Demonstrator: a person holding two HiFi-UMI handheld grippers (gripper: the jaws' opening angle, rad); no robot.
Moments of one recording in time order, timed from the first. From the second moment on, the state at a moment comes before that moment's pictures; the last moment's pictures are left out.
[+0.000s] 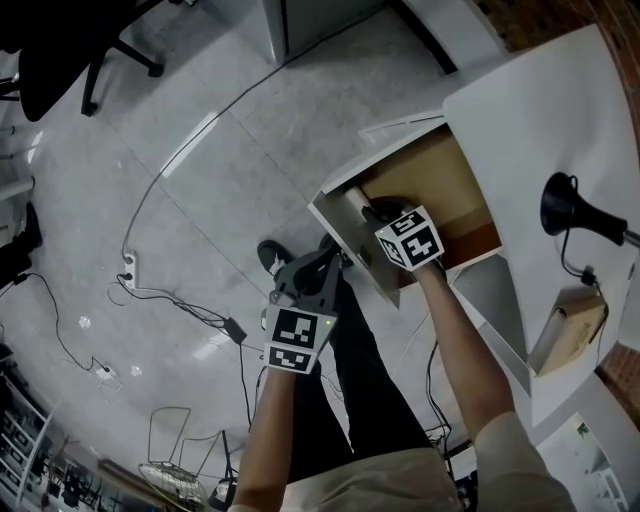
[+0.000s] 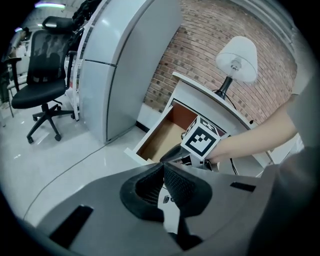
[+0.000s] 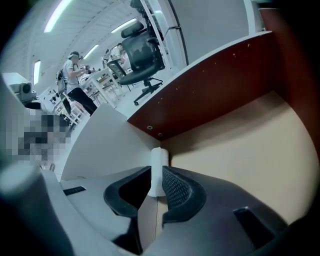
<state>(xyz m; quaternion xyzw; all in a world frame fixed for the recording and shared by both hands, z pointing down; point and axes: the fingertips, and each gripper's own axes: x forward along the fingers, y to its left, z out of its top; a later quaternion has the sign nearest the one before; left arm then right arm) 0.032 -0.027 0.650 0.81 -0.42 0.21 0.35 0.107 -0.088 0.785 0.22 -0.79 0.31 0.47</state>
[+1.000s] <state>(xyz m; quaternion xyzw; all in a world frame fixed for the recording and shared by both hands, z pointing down) 0.010 -0.041 0.664 0.78 -0.46 0.18 0.39 0.097 -0.089 0.819 0.16 -0.77 0.33 0.51</state>
